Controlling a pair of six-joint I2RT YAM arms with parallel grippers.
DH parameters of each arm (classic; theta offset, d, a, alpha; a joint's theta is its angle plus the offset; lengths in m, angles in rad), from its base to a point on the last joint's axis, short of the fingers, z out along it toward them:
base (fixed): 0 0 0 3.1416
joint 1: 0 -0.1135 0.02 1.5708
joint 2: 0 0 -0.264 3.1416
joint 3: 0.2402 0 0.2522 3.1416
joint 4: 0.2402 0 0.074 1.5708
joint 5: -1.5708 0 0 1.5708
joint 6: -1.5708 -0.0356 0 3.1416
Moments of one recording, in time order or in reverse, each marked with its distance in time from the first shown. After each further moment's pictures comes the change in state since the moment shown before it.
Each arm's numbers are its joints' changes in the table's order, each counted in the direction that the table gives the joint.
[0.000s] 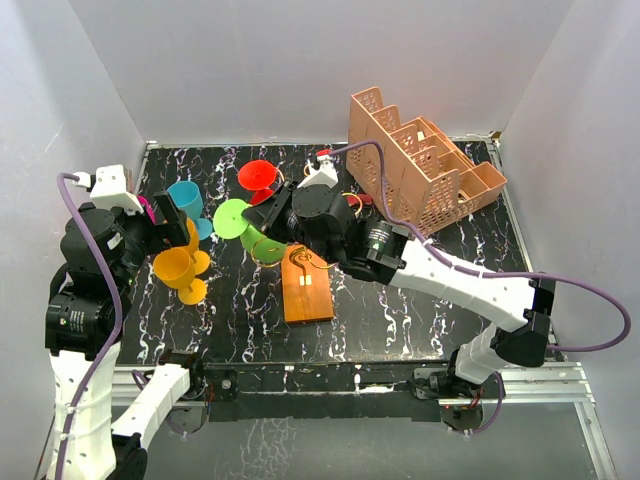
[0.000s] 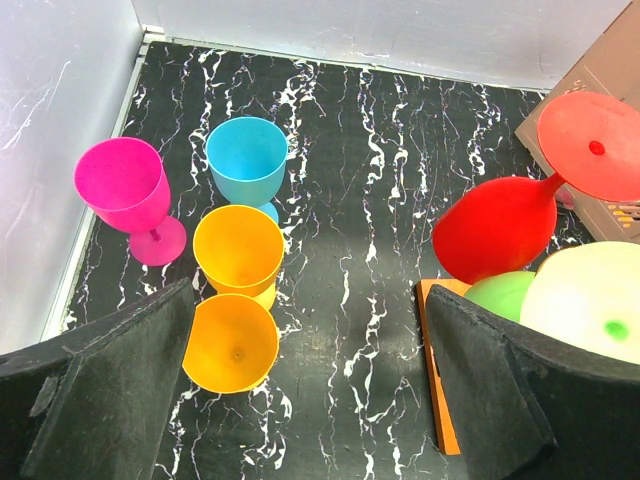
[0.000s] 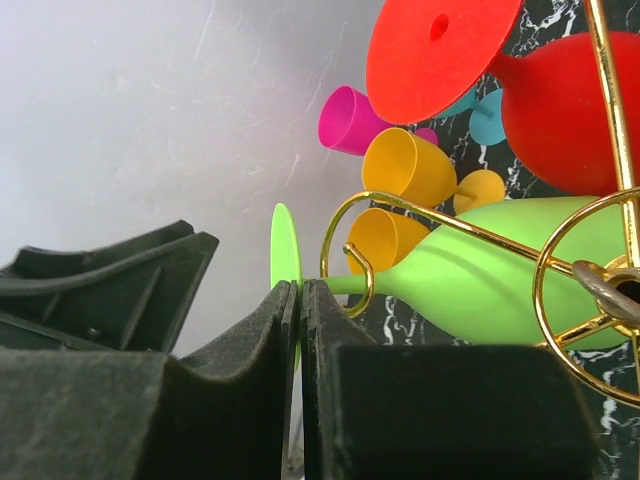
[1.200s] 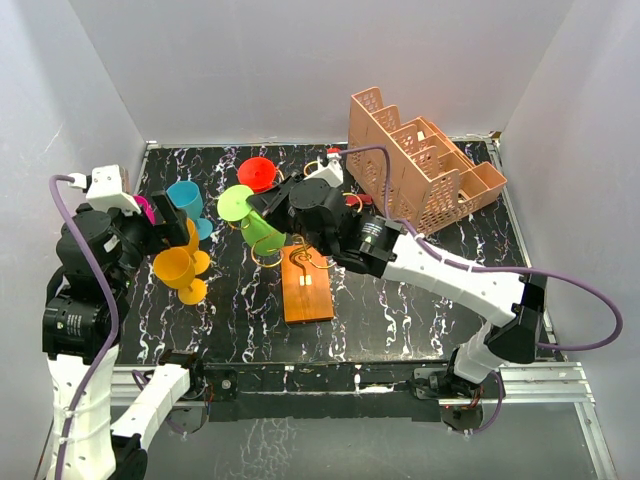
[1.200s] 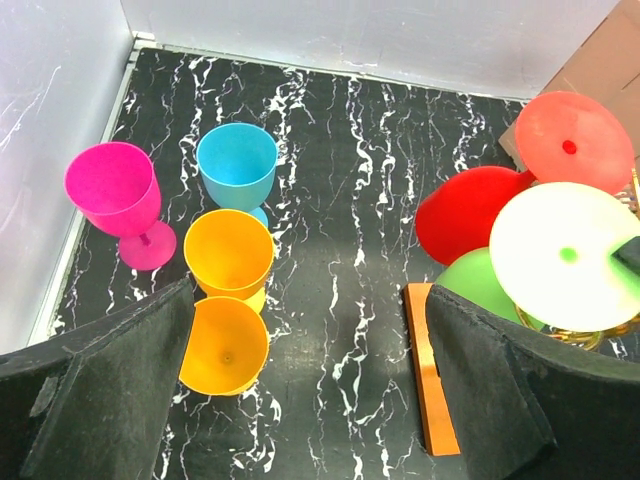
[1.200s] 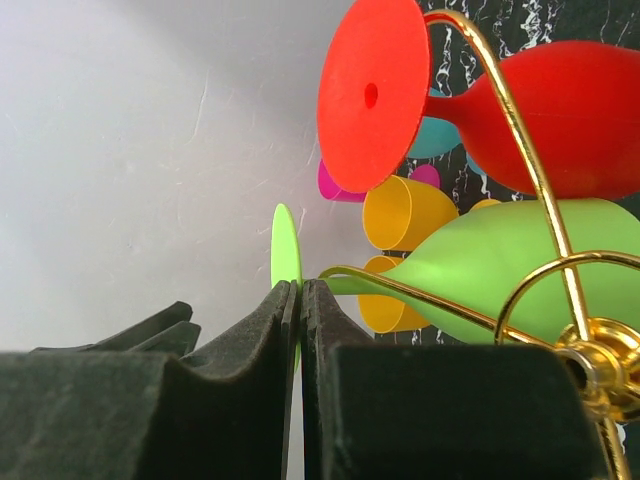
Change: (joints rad) left arm 0.000 -0.006 0.009 0.001 -0.012 0.015; right arm 0.049 0.043 0.005 -0.031 -0.064 -0.151
